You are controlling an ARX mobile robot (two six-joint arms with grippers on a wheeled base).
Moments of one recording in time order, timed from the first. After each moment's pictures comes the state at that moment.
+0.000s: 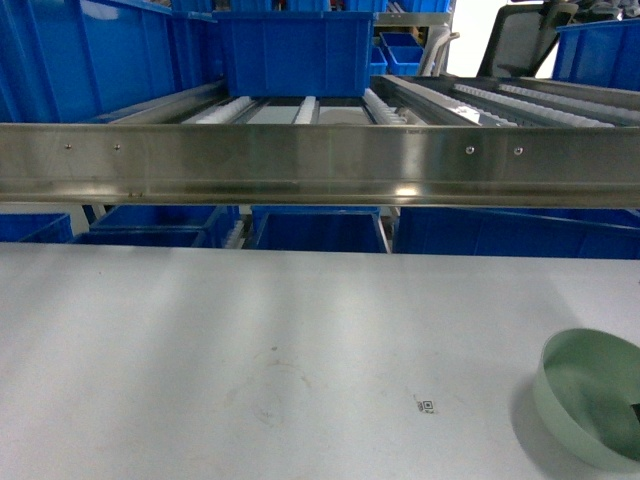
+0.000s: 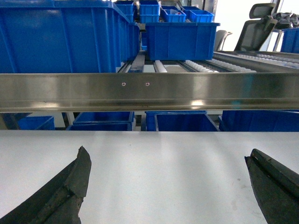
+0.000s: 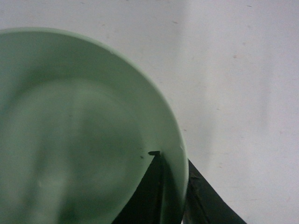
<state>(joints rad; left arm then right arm) 0.00 0.01 0.01 0.00 0.00 0.00 -0.09 1.90 0.73 0.21 -0.08 -0.24</state>
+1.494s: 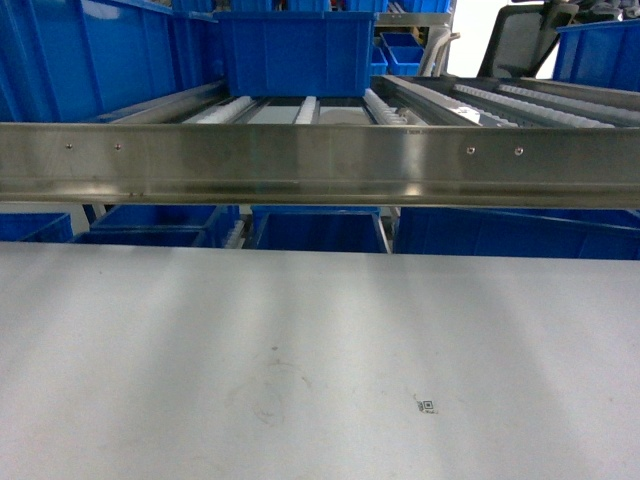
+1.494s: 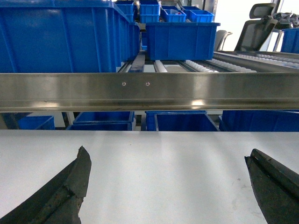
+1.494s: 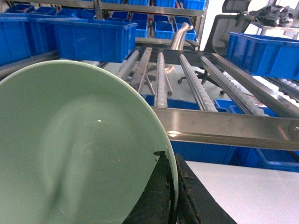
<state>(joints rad) 0.00 0.01 0.01 0.00 0.00 0.00 -0.09 0.68 0.59 0.01 -0.14 -0.07</state>
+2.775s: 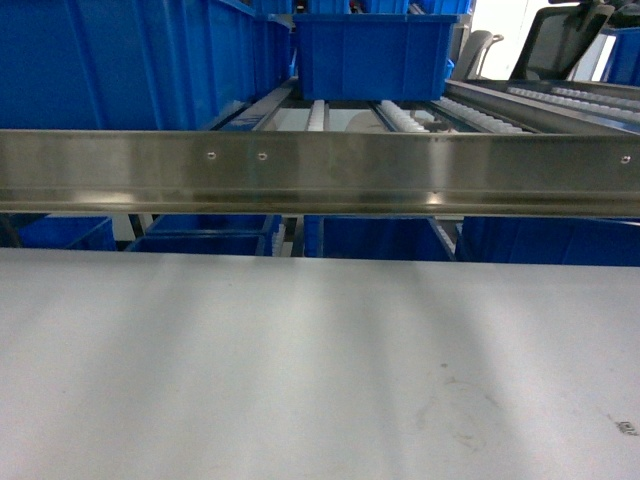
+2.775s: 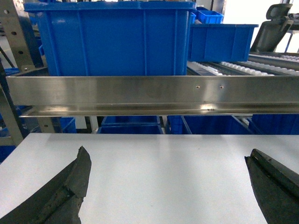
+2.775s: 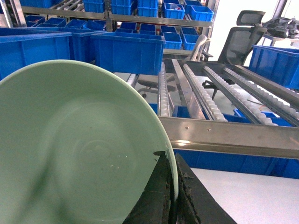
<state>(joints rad) 0.00 0.01 0.01 -0.01 0.00 0.00 -0.04 0.55 0.56 -0.06 -0.10 -0.06</state>
